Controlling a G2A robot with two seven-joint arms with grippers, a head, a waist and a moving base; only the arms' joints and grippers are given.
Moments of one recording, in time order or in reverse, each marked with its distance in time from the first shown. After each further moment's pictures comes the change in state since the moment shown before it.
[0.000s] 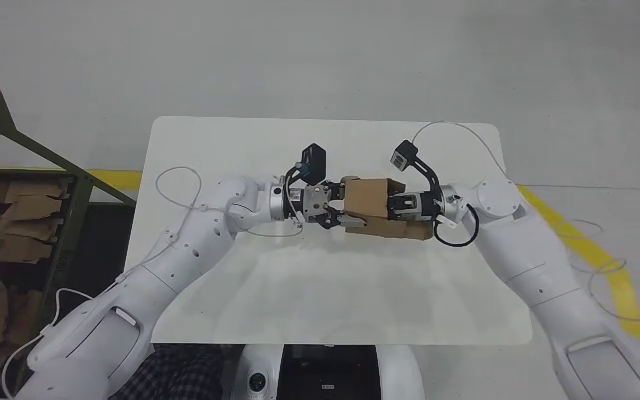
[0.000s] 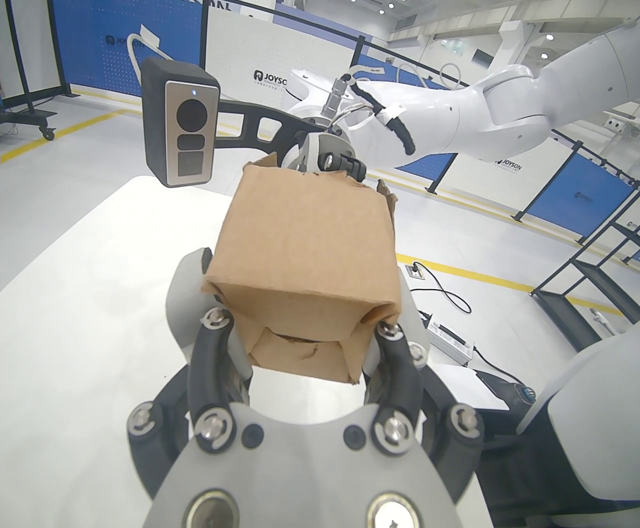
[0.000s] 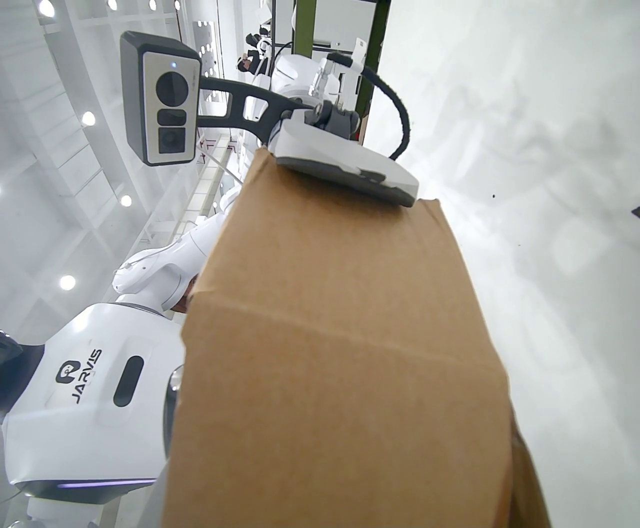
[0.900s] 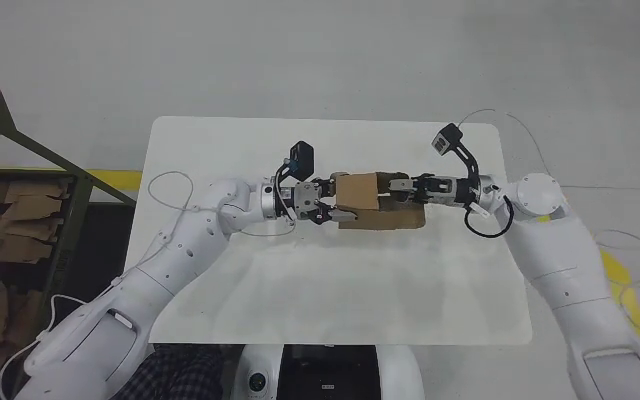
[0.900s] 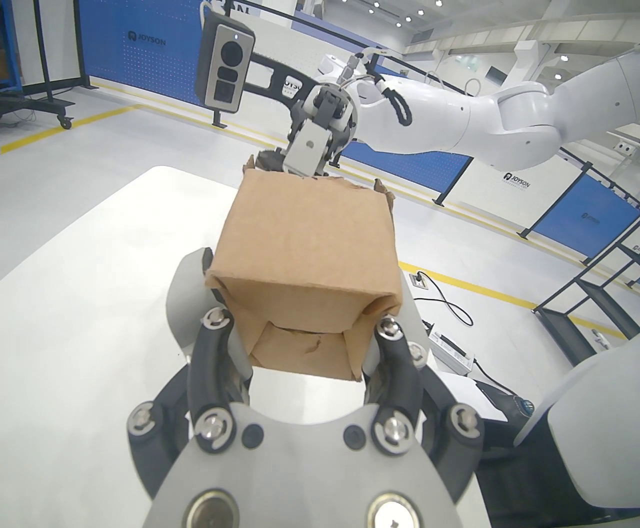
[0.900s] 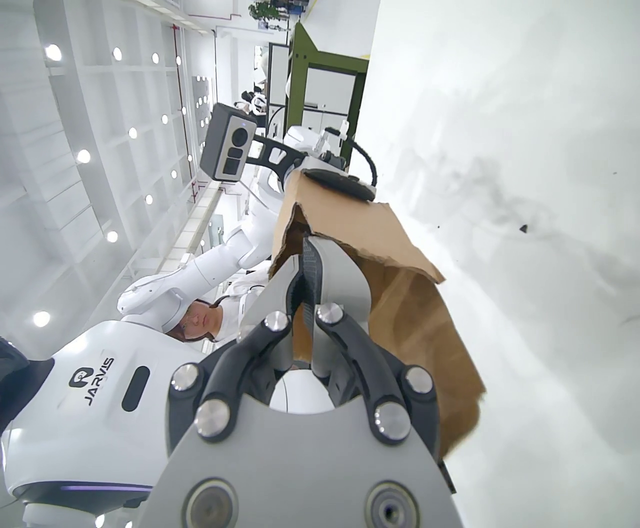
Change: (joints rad) left arm 0.026 0.013 -0.041 0.034 -0.027 0.000 0.000; right arm -0.061 0.056 0.221 -0.015 -0.066 0.012 -0.014
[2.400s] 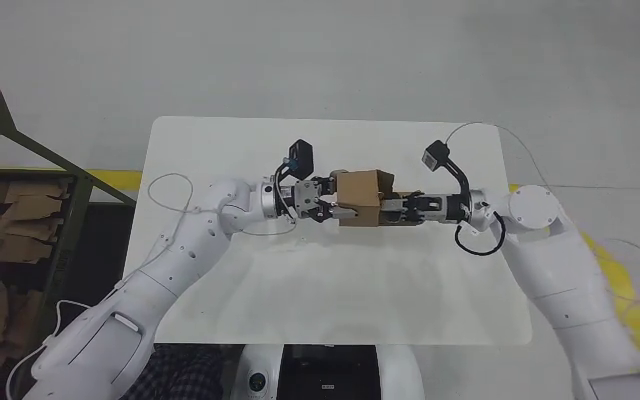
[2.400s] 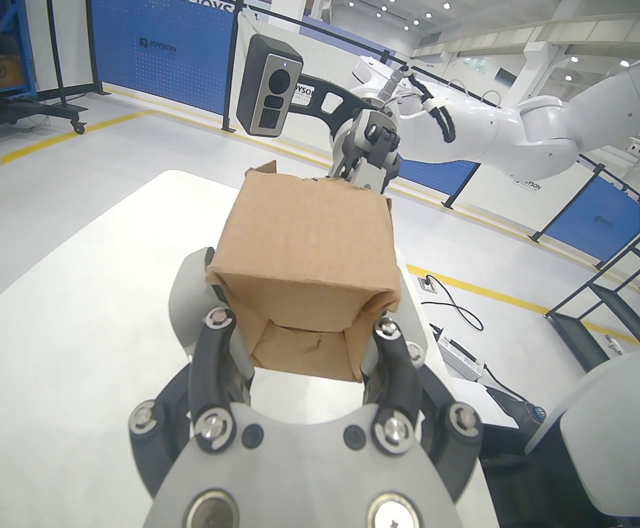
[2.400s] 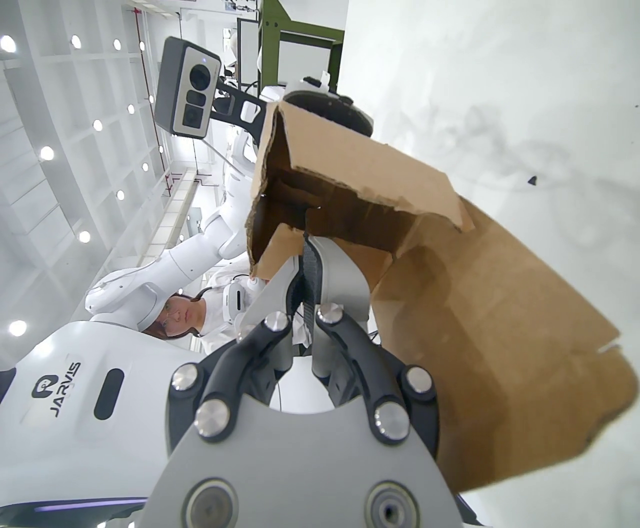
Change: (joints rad) left arm 0.026 -0.027 -0.057 0.000 0.046 0.000 -0.005; right arm -0.101 0.024 0.020 -0.173 -0.108 0.091 -0.043
